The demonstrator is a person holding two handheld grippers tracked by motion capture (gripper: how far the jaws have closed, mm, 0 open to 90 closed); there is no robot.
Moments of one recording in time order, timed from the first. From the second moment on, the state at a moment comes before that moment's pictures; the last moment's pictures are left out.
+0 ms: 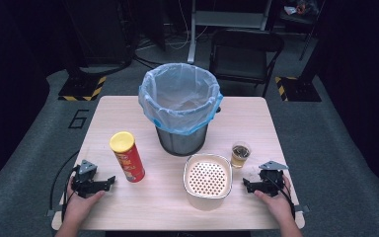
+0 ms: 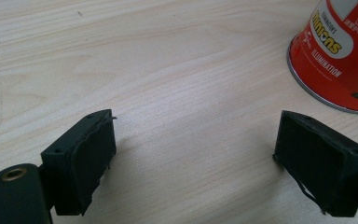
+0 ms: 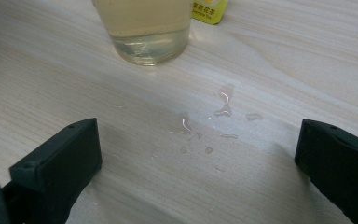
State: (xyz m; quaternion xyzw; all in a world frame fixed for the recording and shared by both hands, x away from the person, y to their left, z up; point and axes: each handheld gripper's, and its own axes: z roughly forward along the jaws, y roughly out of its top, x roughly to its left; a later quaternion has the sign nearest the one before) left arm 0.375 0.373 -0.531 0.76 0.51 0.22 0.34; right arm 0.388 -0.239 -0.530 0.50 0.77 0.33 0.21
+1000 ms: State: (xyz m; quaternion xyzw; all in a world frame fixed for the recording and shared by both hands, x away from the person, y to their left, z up) left arm 0.375 0.371 -0.531 0.75 0.52 0.22 0.34; right arm 0.361 -0.218 -0.436 0.47 0.76 0.41 0.18
